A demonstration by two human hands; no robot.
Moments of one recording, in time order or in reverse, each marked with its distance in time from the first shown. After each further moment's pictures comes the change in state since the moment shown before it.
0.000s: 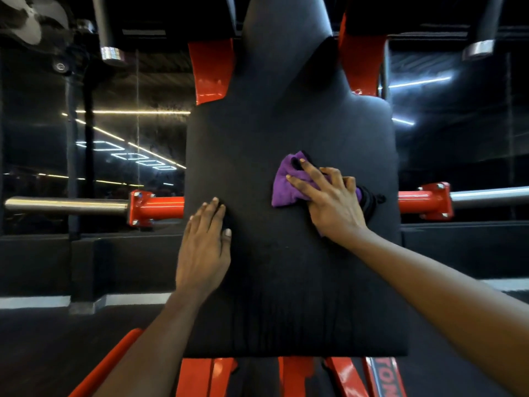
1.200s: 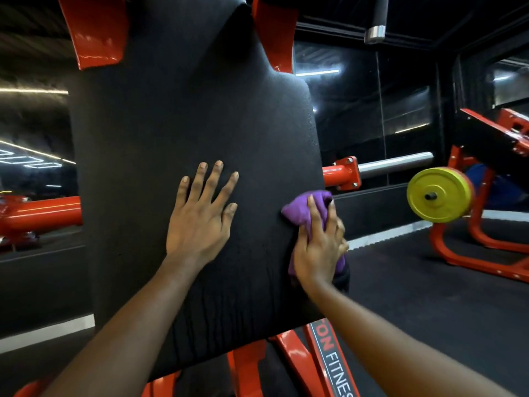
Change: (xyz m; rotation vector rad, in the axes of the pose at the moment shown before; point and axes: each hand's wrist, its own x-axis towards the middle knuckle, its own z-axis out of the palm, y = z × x) left_hand 0.051 0.071 0.065 0.119 -0.043 0.369; right_hand -0.141 -0.020 0.010 0.218 0.098 0.966
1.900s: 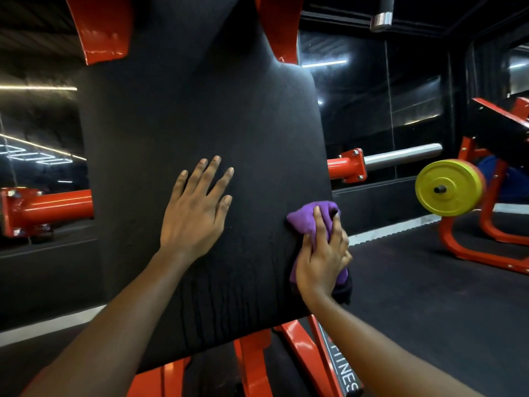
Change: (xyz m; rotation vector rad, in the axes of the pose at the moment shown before) left_hand -0.008 -0.013 -0.015 -0.057 0.007 0.011; right_hand -0.037 0.010 0.007 0.015 0.031 0.064
